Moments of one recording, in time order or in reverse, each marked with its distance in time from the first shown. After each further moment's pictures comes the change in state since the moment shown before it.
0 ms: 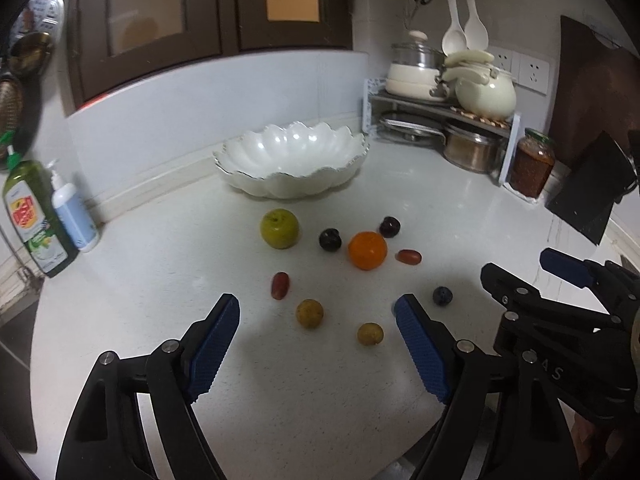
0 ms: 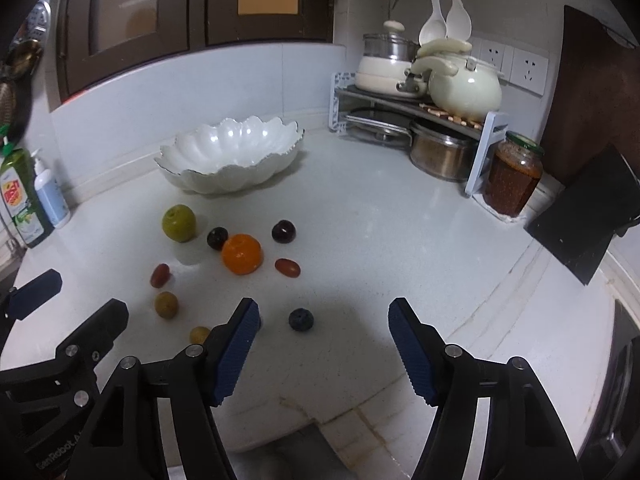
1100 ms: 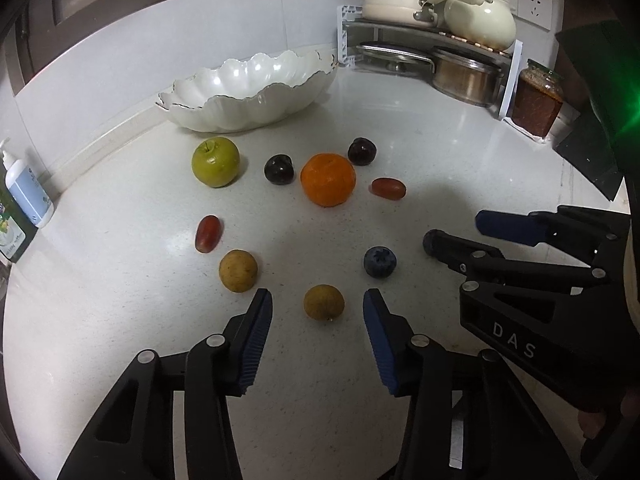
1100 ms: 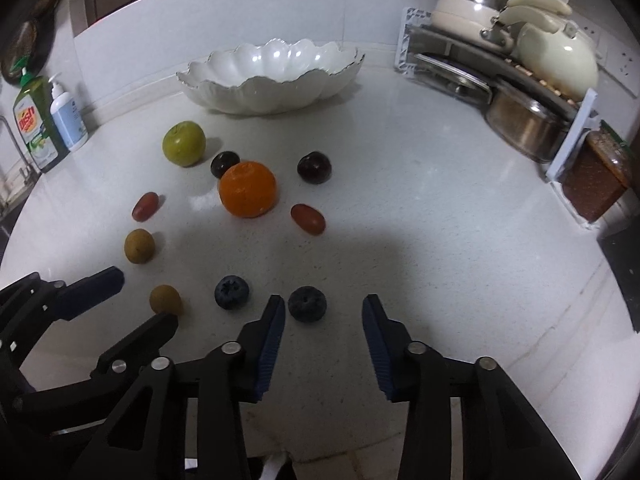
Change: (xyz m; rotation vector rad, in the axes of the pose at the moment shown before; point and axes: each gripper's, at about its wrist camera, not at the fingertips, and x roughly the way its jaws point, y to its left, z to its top) left arm 0.072 -0.042 -0.023 0.036 0.197 -0.022; right arm 0.088 -0.006 -0.003 -0.189 0.203 0.188
